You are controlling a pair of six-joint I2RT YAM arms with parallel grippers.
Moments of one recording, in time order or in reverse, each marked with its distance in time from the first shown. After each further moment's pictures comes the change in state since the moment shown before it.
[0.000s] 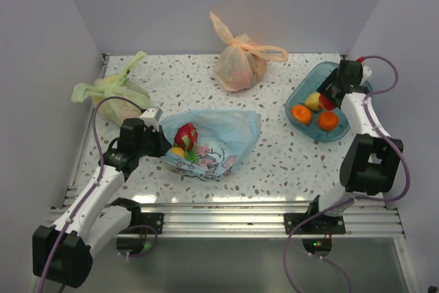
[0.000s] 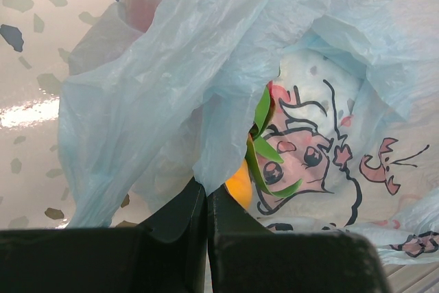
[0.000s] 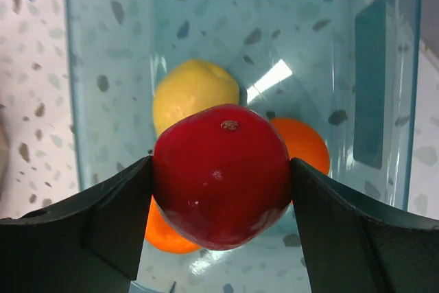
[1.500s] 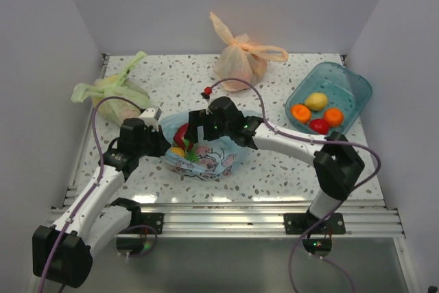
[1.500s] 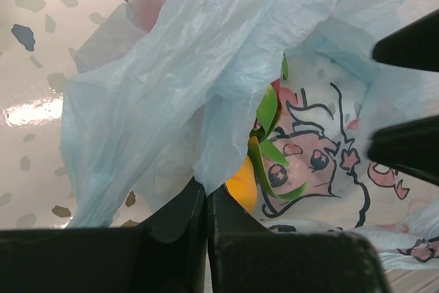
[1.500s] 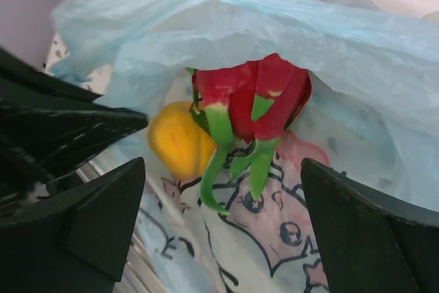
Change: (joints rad) left arm 0.000 0.000 0.000 0.000 -0.023 -0.001; right arm 1.061 0.037 -0.109 0.310 -0.322 0.076
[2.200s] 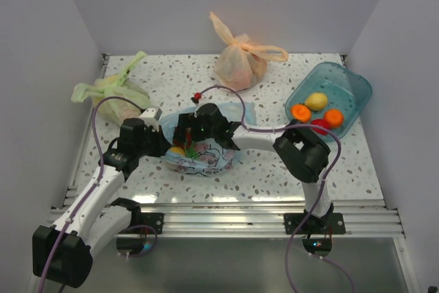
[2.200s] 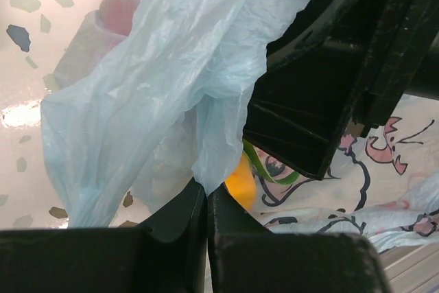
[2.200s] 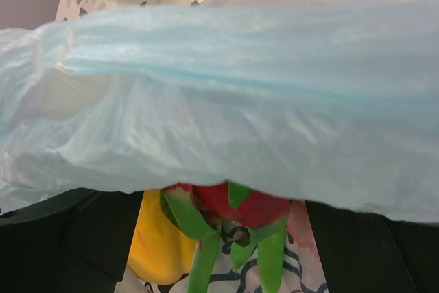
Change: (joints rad) left arm 0.000 0.000 0.000 0.001 0.010 0.000; right arm 0.009 0.350 0.049 0.327 -0.016 0.084
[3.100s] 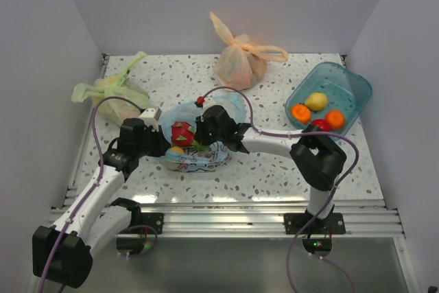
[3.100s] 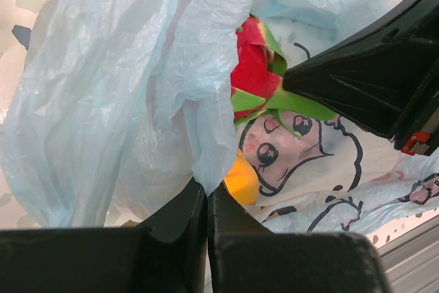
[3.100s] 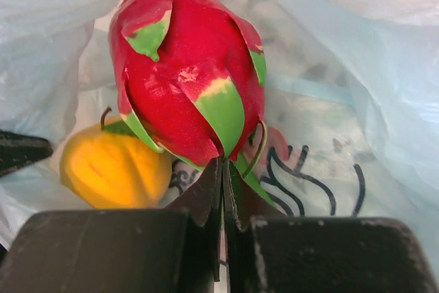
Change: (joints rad) left arm 0.000 -0.002 0.000 0.000 -0.010 0.000; right arm 0.004 -0.130 -0.090 -0.107 0.072 -0.187
